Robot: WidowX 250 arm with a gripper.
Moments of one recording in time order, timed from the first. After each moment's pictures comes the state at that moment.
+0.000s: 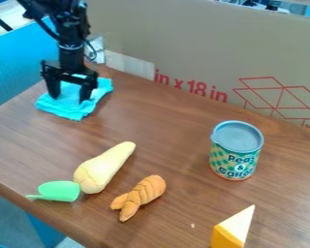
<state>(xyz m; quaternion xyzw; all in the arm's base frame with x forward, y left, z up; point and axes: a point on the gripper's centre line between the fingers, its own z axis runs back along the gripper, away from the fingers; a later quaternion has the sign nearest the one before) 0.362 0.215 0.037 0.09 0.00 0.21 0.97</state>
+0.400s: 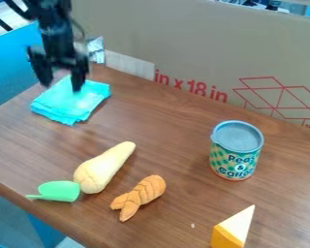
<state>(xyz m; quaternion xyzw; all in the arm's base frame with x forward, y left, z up) 0.343 0.188 0.087 0.06 -0.10 0.18 0.98</state>
